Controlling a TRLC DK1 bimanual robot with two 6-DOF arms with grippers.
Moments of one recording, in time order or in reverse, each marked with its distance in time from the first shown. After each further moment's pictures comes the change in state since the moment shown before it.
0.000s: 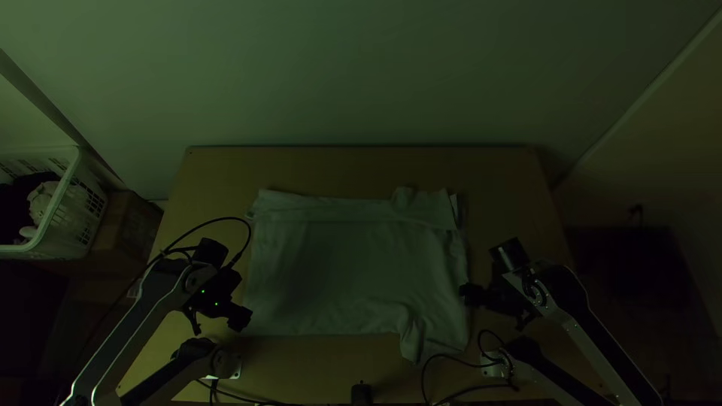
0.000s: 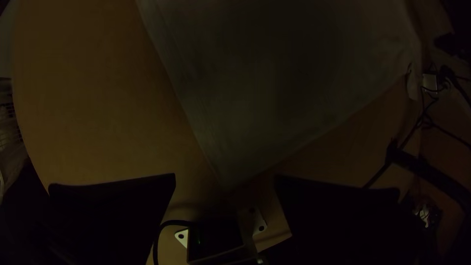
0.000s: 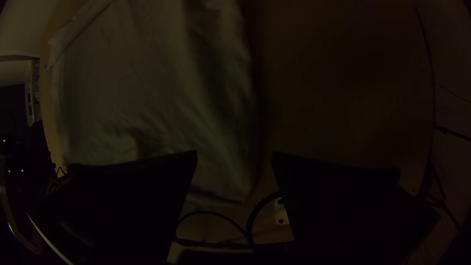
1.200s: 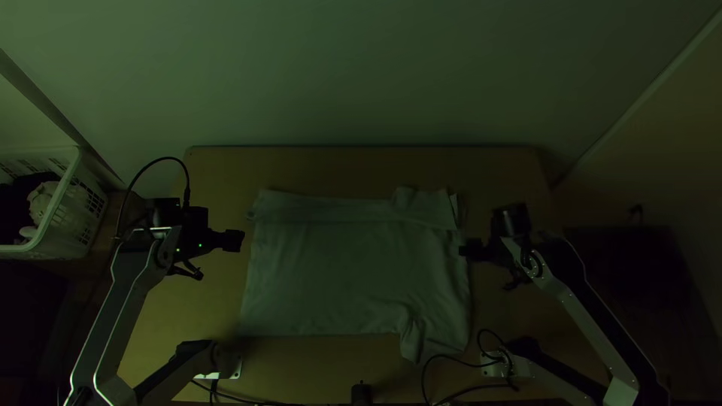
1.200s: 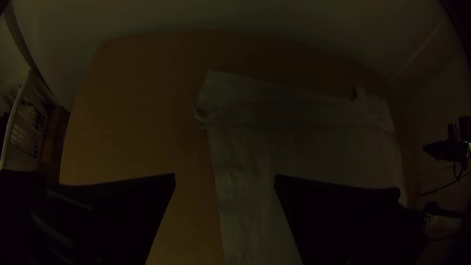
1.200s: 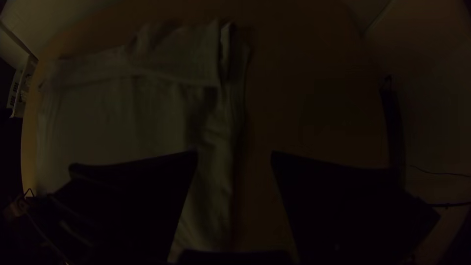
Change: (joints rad) left arm 0.282 0.050 0.183 0.548 0.132 -0.143; right arm -0.066 0.154 0.154 0.307 0.275 -0.292
